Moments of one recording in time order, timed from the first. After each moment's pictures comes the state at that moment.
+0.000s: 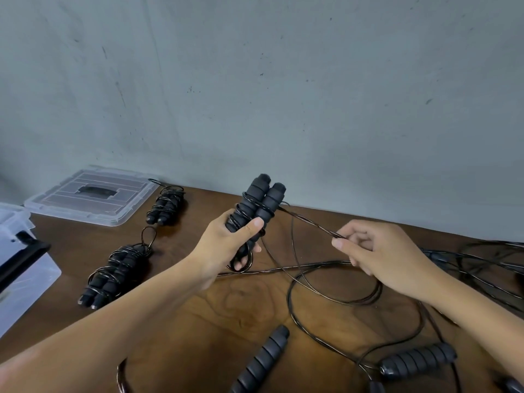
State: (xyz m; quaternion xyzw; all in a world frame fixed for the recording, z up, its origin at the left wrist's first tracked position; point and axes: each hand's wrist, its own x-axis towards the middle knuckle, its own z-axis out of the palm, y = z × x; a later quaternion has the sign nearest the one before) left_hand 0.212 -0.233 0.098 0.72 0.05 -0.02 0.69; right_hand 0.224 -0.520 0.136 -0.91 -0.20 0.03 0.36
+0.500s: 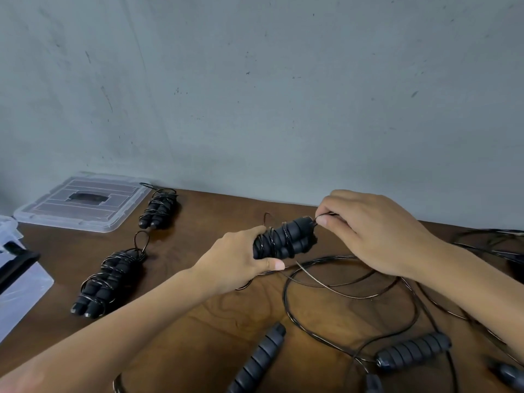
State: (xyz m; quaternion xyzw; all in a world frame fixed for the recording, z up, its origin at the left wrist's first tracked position) left_hand 0.213 -0.249 0.094 0.94 -0.08 -0.06 0.32; right_hand 0.219 -0.503 0.184 -0.94 -0.32 -0.09 0.11
